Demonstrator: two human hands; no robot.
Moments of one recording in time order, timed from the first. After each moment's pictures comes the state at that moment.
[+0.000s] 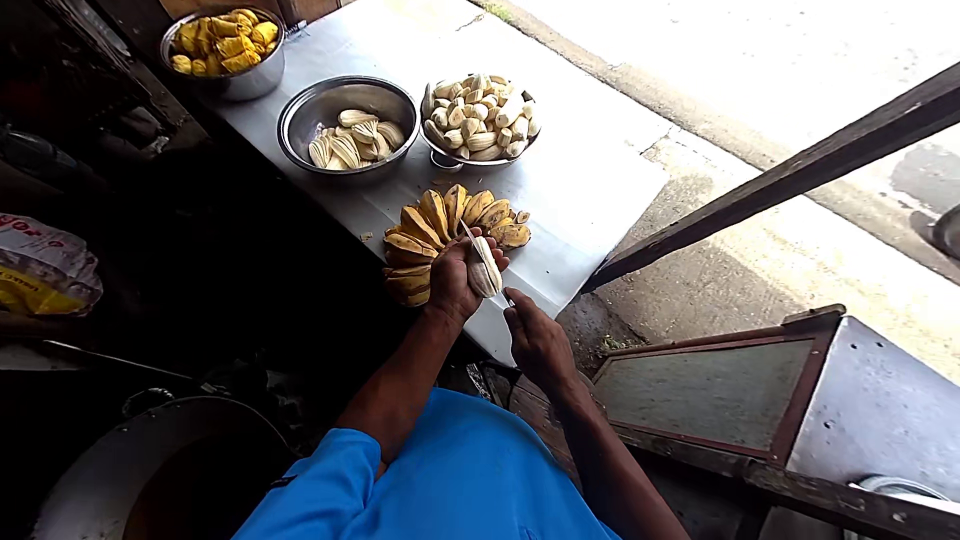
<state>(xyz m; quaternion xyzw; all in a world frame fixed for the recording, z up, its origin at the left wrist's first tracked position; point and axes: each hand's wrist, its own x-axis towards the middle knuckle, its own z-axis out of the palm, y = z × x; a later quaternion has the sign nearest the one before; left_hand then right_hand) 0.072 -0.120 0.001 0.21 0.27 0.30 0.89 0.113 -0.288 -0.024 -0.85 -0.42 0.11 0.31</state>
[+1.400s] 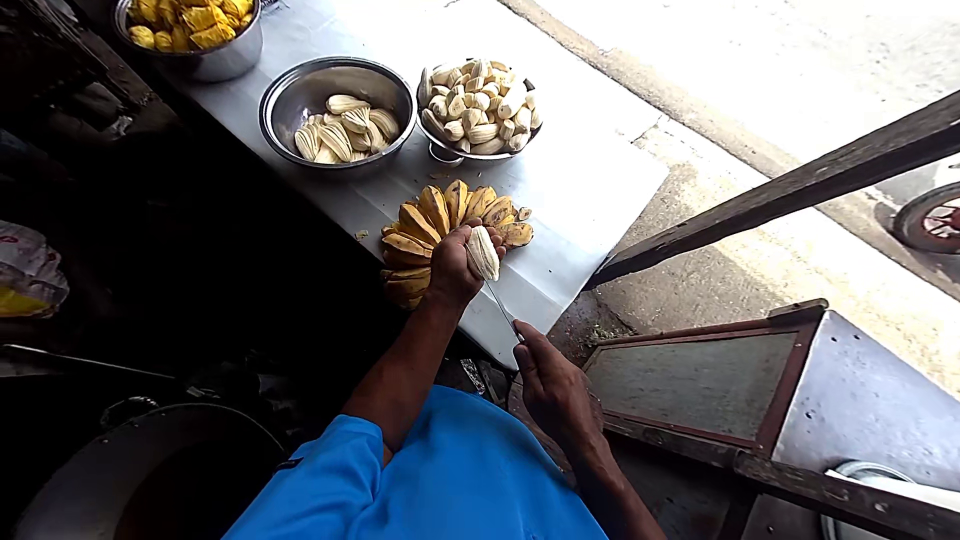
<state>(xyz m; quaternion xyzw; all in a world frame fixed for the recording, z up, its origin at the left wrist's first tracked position) 0.089 -0.086 -0.003 0.17 0.30 0.26 0.90 0.073 -0.315 -0.012 -0.85 -0.41 0.10 0.32</state>
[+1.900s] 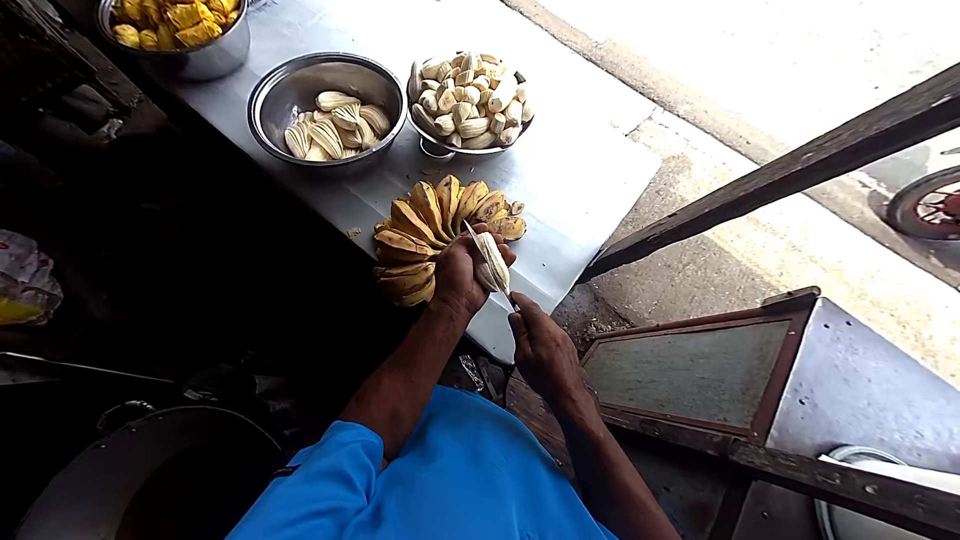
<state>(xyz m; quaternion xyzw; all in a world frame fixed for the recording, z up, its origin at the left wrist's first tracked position) 0.086 -0.116 -0.001 0.17 0.29 0.26 0.91 0.100 -0.293 -0.022 -0.88 -0.39 0.09 0.27</state>
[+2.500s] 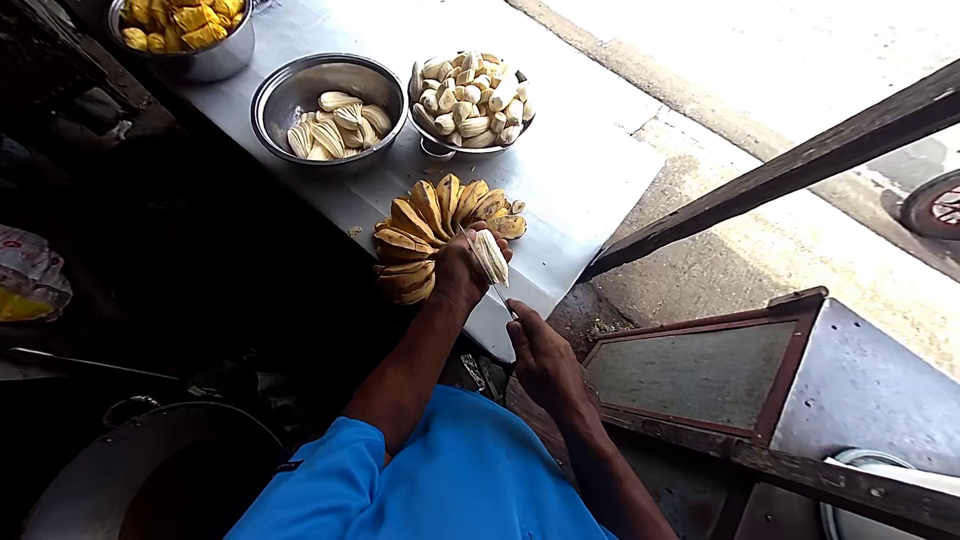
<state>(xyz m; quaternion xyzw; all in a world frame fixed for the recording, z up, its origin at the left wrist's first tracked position) 0.090 -0.111 -0.003 0.16 0.29 0.24 0.91 0.090 -0.306 -0.012 -0.86 -0.40 0.11 0.31</state>
